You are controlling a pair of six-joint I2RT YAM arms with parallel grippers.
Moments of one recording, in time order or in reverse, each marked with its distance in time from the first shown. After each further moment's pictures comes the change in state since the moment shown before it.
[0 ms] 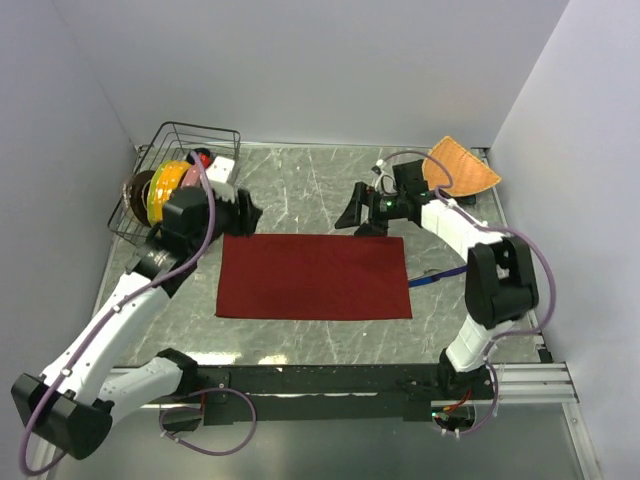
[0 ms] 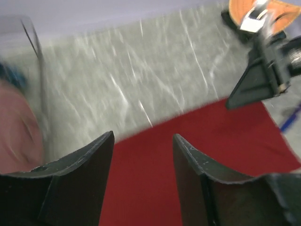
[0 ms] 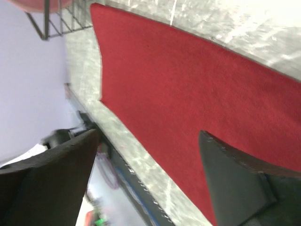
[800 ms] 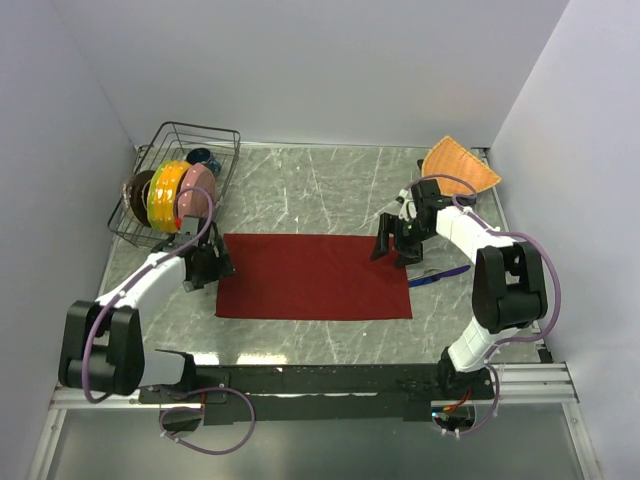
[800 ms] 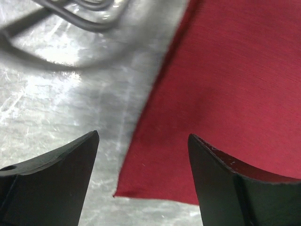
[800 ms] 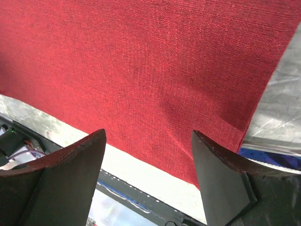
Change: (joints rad) left arm 0.277 0.253 -0.311 -0.285 -0.137 -0.472; right arm -0.111 -0.096 -0.112 -0.382 0.298 -0.246
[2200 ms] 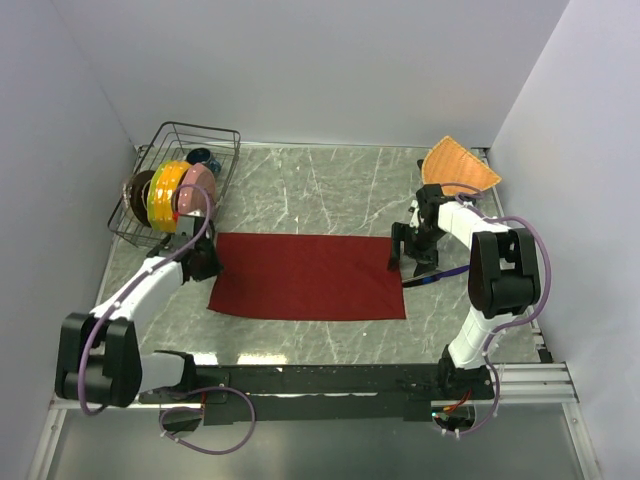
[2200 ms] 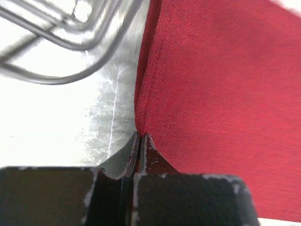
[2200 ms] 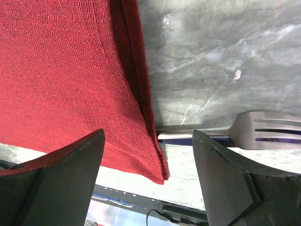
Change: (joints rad) left arm 0.026 -0.021 -0.030 0.087 0.039 0.030; right arm -0.065 0.108 0.035 -0.116 0.196 -0.026
